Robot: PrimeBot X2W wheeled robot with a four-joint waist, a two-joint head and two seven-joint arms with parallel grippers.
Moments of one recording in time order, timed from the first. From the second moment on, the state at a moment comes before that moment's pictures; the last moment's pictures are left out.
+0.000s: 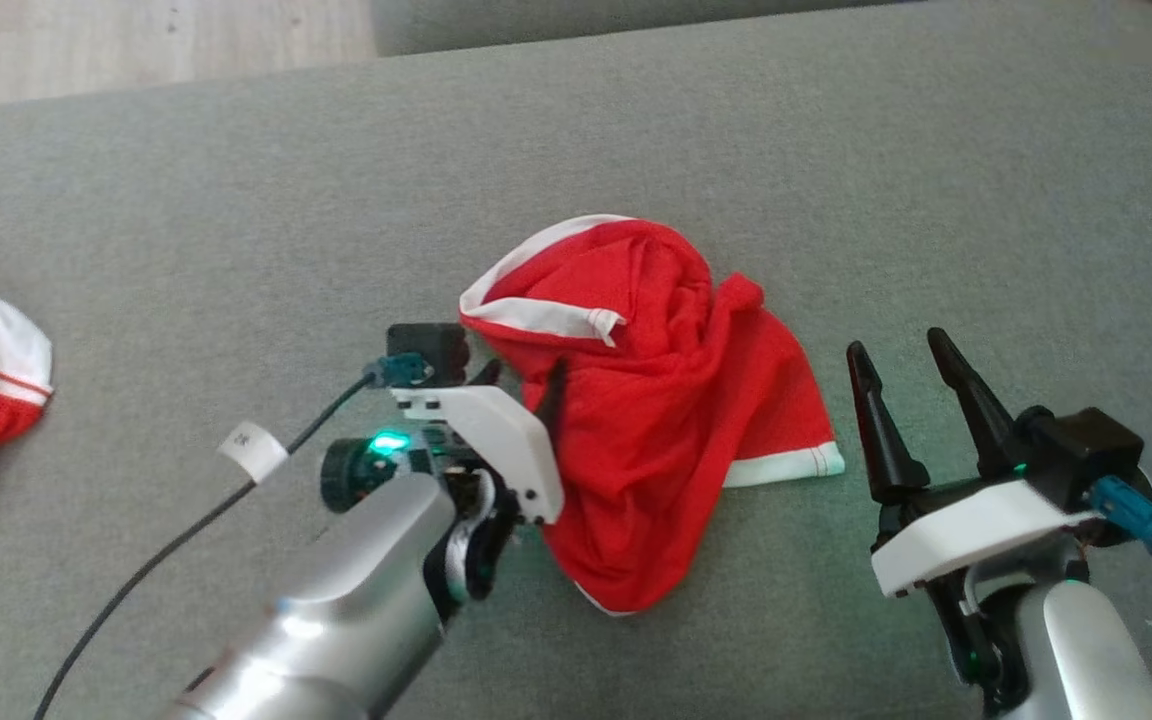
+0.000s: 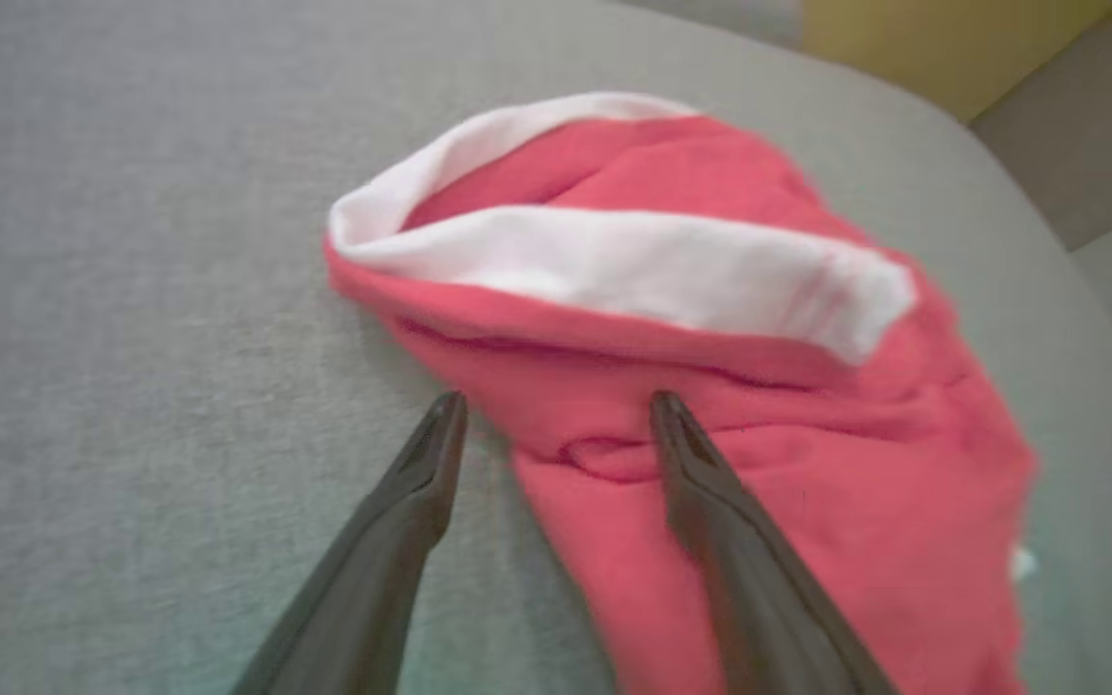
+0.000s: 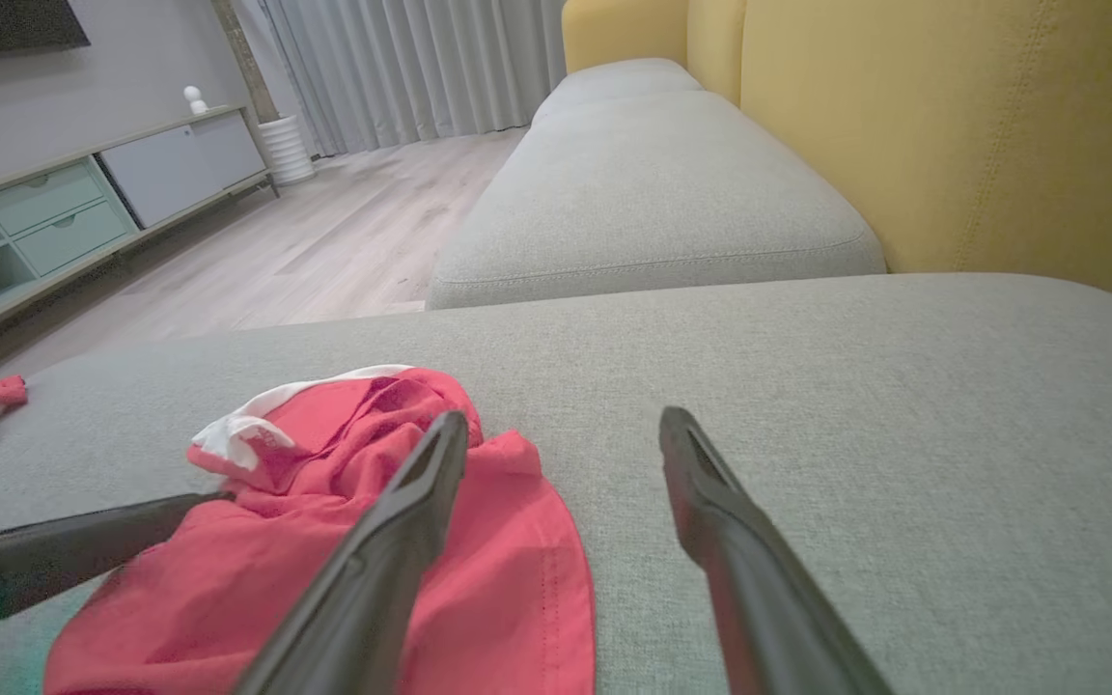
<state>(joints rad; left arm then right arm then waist) -0.63 0.13 -0.94 0.53 -1.03 0.24 0.14 -0.05 -0.05 0.11 0.01 0.18 0.12 0.05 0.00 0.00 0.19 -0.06</state>
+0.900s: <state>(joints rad) -0.76 0.06 -0.95 0.37 -0.97 0.16 -0.09 -0.07 -0.05 0.08 0.01 0.20 0.12 0.04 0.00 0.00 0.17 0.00</state>
